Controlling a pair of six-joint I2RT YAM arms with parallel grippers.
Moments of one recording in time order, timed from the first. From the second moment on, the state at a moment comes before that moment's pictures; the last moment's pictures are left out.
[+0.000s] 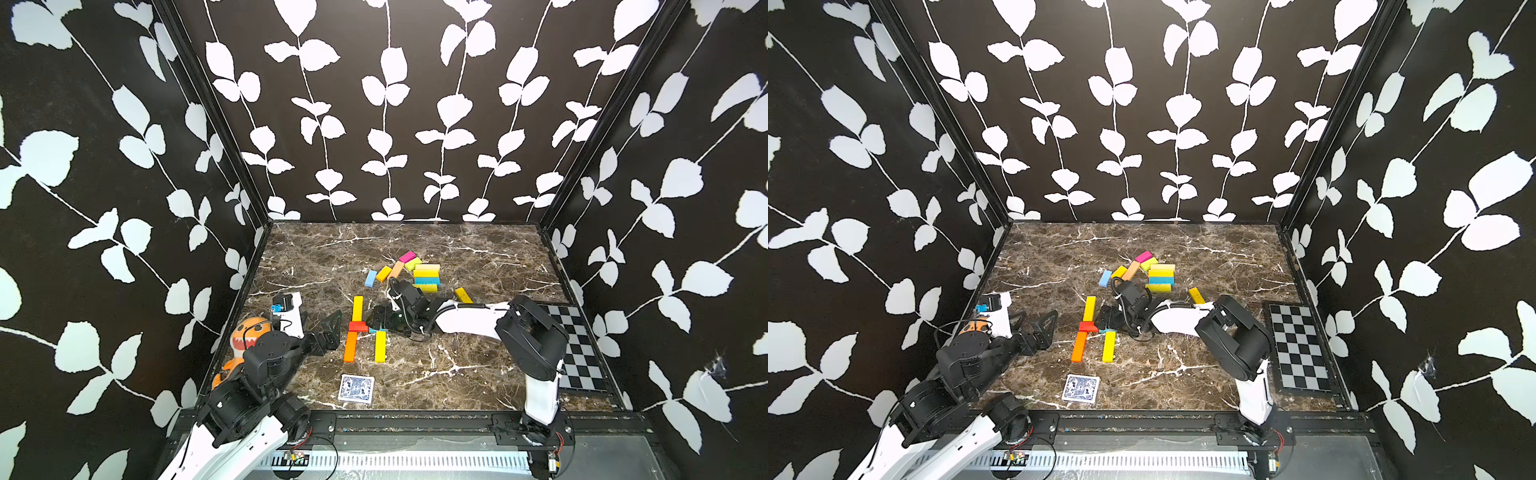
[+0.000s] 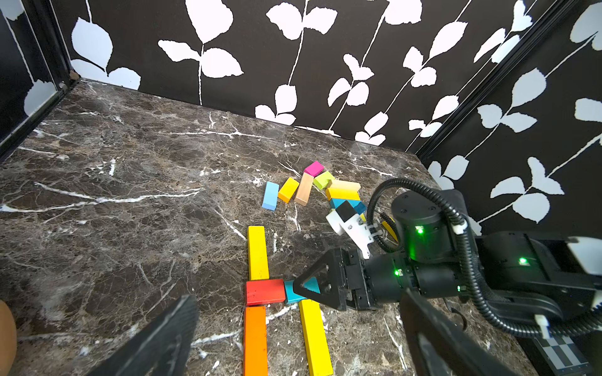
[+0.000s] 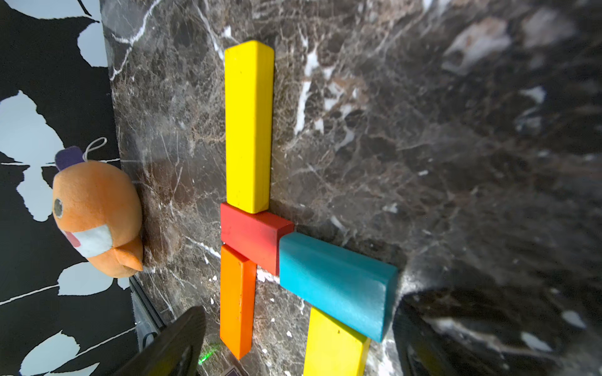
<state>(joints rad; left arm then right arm) -0.71 0.31 0.68 -0.68 -0.31 -0.48 0.91 1.93 1.16 -0.09 -0.29 0.97</state>
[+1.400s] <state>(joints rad) -0.71 0.58 0.69 -0.63 -0.21 -0.48 0.91 1.58 1.05 -0.31 0.10 0.70</state>
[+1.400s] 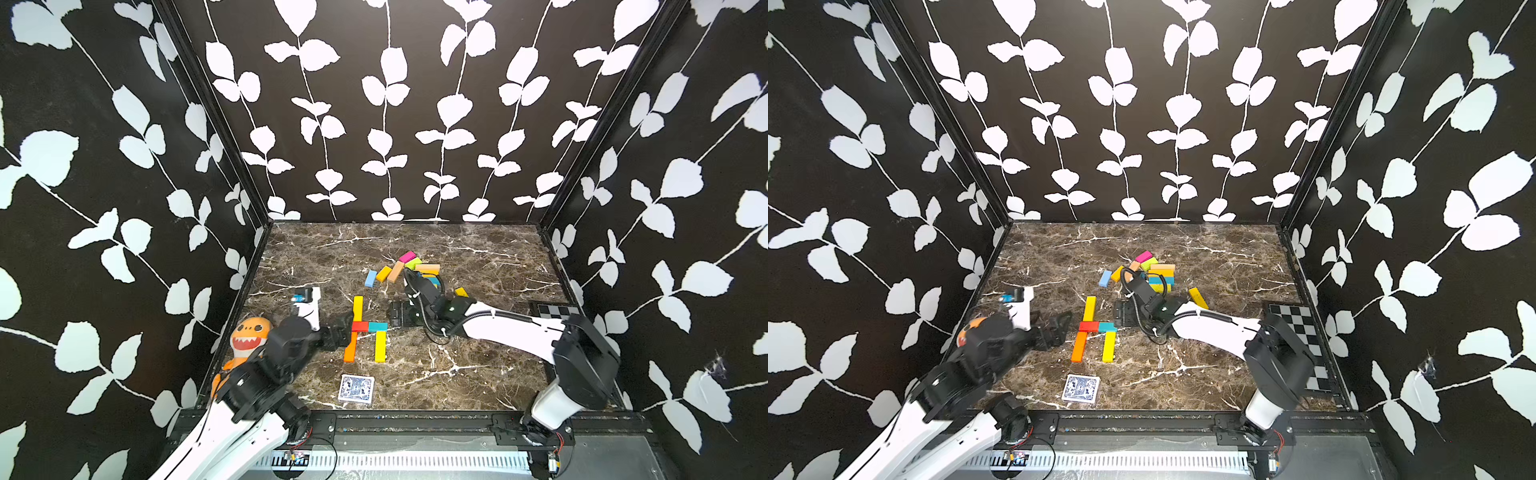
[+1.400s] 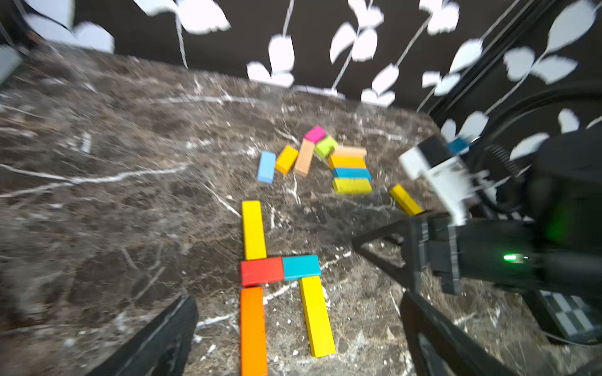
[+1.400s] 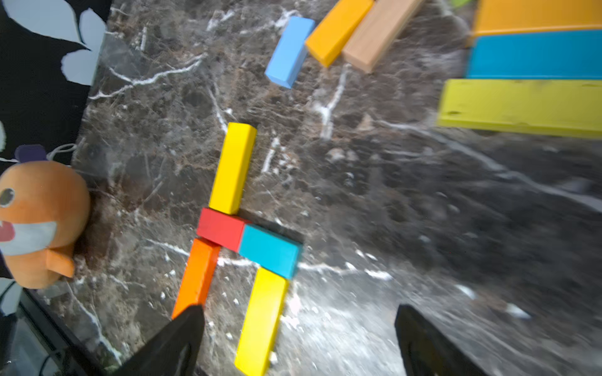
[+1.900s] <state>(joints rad) -0.64 1.50 1.13 -0.48 -0.05 -0.41 0.86 1.38 0.82 -0.34 0.17 0.62</state>
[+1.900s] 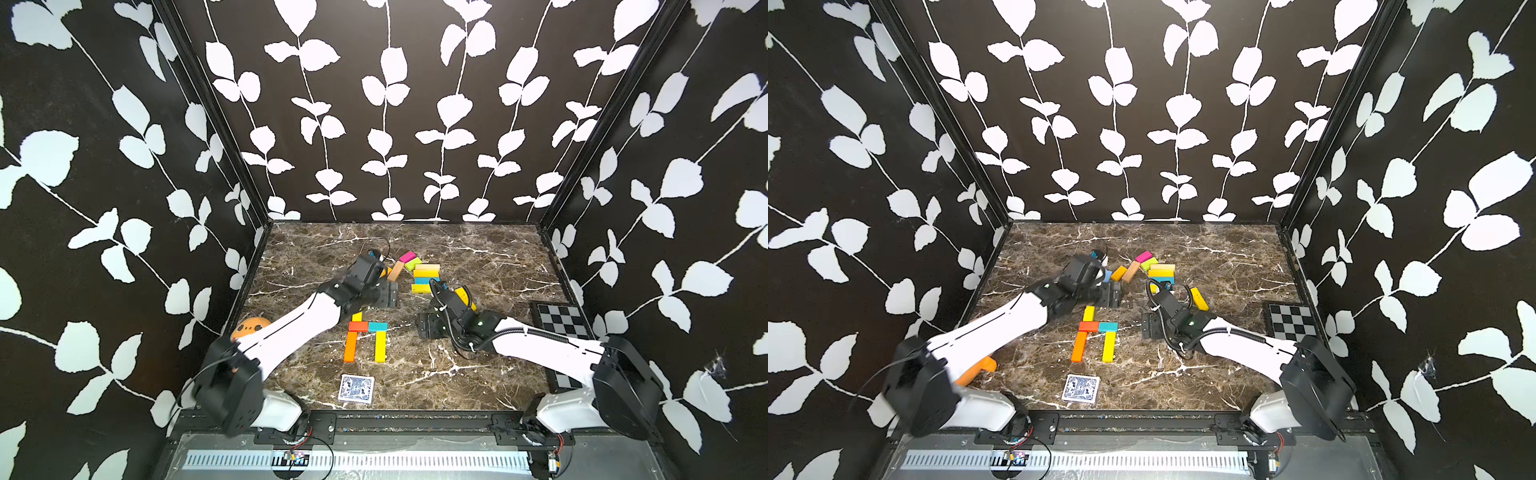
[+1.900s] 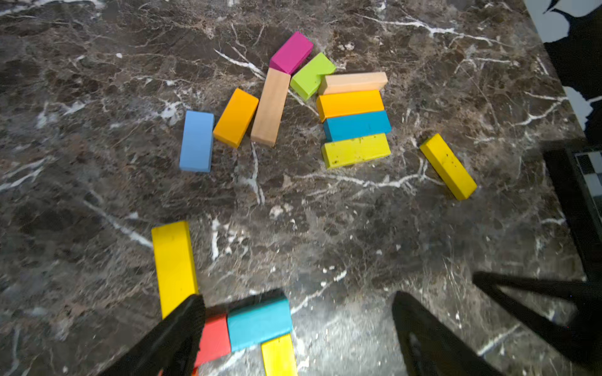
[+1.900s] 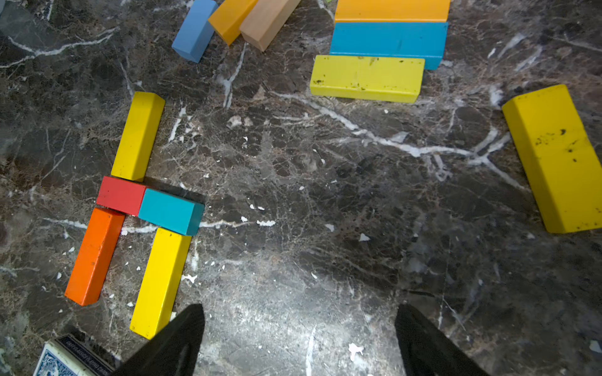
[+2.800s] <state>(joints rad) -0.56 2.07 1.64 -0.58 0.03 -0.21 0.74 1.35 0.69 -0.22 0.07 0.61</state>
